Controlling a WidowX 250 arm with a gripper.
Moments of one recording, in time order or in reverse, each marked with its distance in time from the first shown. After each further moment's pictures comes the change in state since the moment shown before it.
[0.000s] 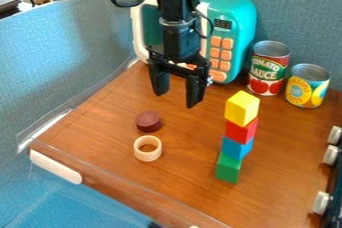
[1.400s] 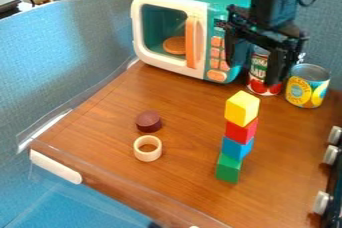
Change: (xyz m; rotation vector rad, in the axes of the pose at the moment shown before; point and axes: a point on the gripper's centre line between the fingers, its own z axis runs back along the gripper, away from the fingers) arm 0.027 -0.096 0.058 0.086 -0.039 -0.214
